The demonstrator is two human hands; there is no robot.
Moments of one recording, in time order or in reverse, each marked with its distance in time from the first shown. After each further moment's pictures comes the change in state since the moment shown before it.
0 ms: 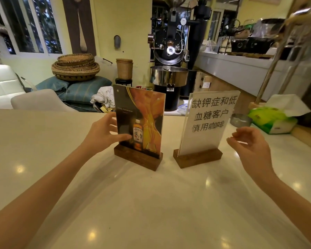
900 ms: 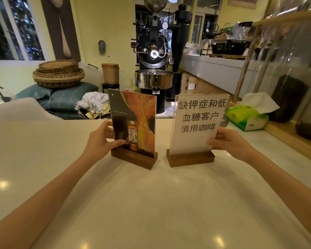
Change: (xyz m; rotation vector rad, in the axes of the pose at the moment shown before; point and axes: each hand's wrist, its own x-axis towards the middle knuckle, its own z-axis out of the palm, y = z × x) left_hand 0.008 0.017 0.054 0.020 0.041 0.074; right_hand 0.056 0.029 -0.039 -0.037 -0.517 0.158
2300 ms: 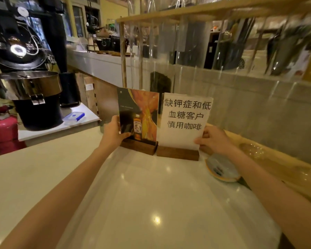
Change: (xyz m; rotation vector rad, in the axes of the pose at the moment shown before) left_hand 0.078 0.220 0.294 -0.212 -0.426 0.252; right_hand -0.117 0.076 -0.199 -0.259 0.590 0.390
